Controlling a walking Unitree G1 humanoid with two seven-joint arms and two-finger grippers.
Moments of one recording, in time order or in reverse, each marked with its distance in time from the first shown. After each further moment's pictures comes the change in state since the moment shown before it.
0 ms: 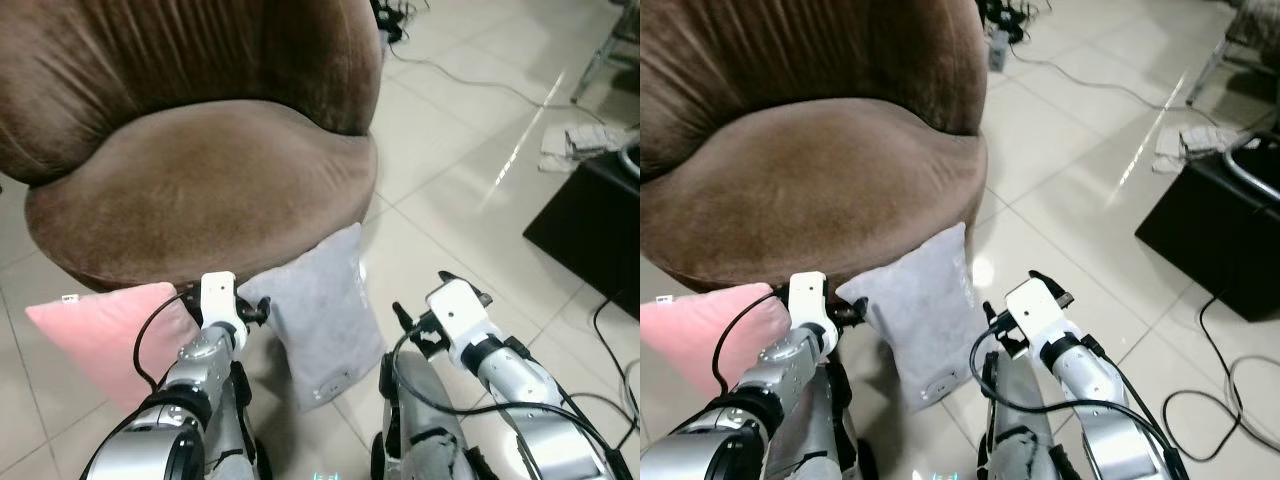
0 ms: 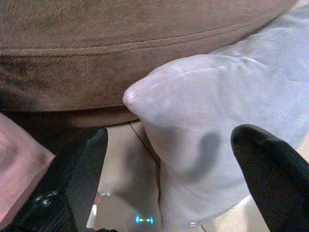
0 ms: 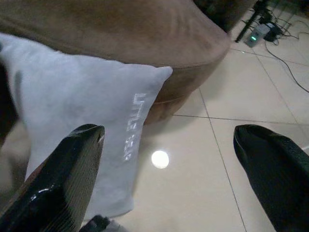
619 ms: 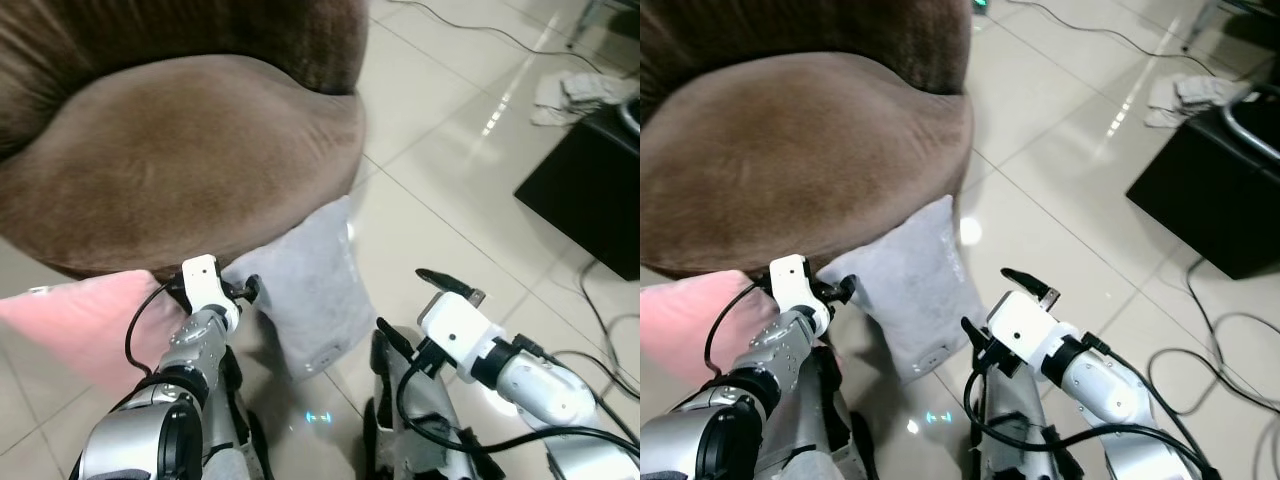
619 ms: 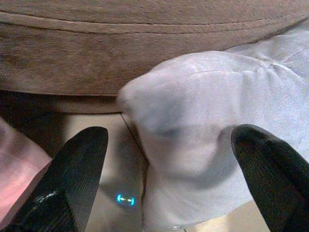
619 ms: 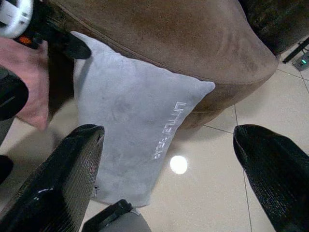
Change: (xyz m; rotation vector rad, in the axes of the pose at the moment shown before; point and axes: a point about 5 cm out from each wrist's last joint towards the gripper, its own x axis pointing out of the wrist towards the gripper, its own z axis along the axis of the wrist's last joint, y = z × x) left arm 0.004 0.008 0.024 -0.138 -0.069 0.040; right arm -0.028 0.006 0.041 -0.160 -0.117 0.215
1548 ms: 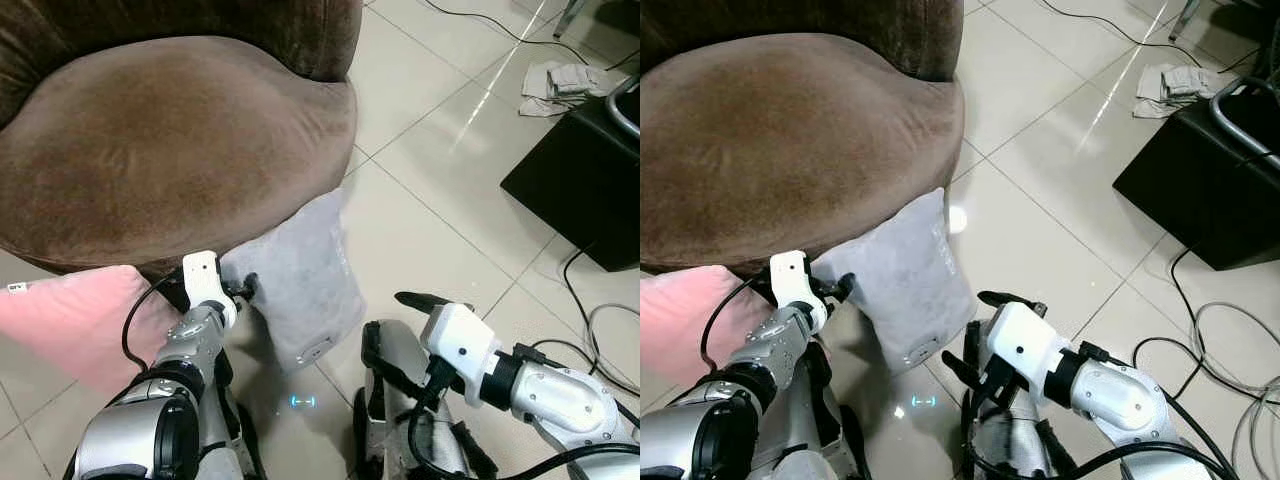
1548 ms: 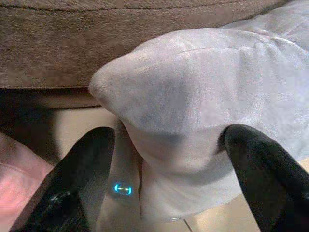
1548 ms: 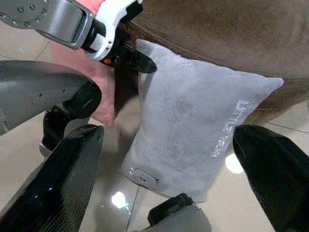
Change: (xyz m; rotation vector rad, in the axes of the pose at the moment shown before) left arm 0.001 0.002 0.004 0.061 0.011 -0.036; right arm -0.014 0.011 0.016 0.141 -0.032 0.230
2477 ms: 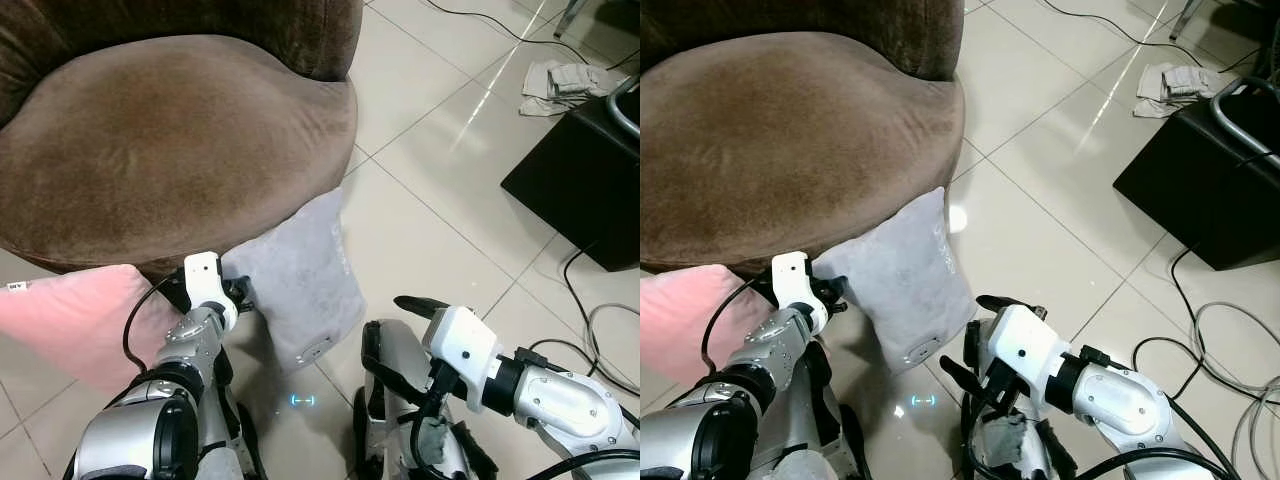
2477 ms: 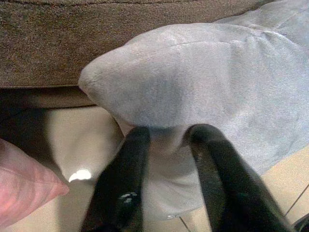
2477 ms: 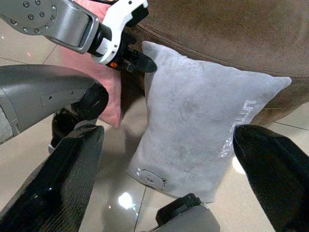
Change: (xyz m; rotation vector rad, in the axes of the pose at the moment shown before) left arm -0.001 0.000 -0.001 -0.001 0.001 -0.032; right arm -0.003 0.003 0.001 0.019 -0.006 0.015
